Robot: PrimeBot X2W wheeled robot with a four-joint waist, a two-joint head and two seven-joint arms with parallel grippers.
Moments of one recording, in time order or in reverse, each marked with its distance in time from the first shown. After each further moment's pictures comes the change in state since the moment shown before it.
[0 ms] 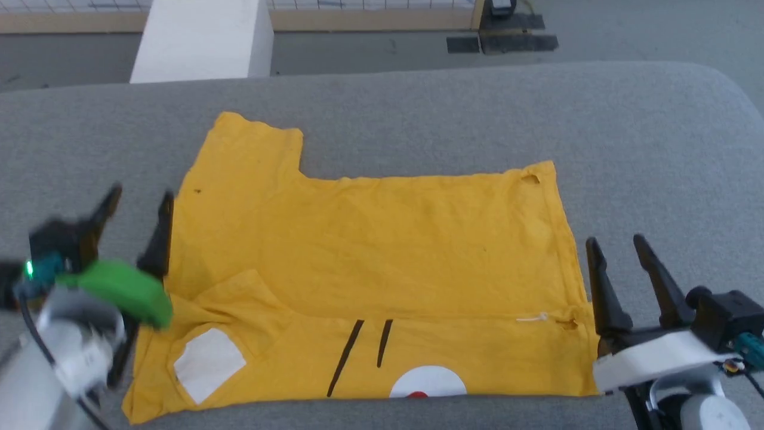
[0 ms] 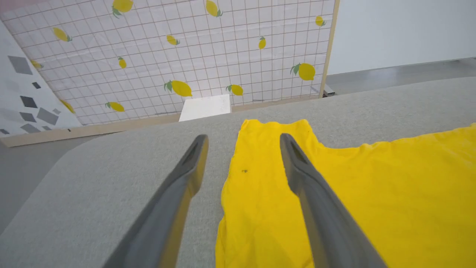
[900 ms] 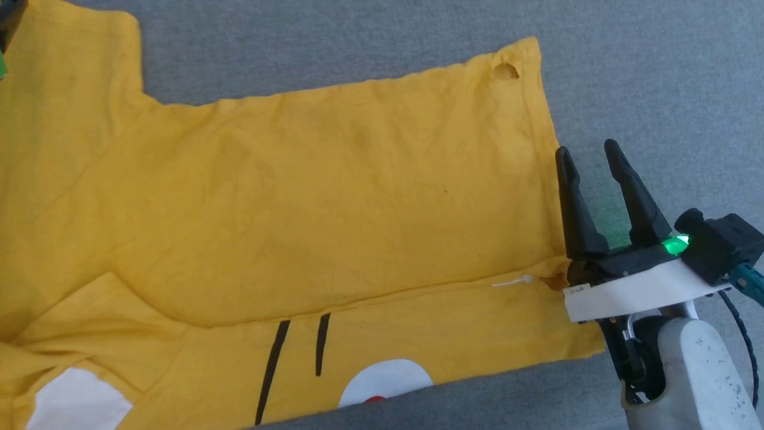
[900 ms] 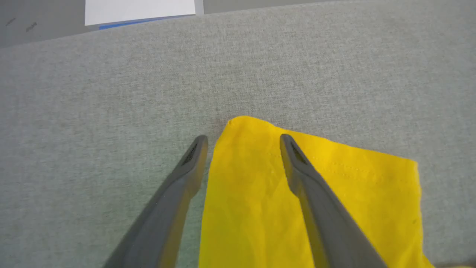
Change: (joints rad) left arm -0.761 0.148 0.002 0.187 -0.172 -0.001 0.964; right arm -0.232 0.000 0.103 0.007 0.094 0.000 -0.046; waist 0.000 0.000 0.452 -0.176
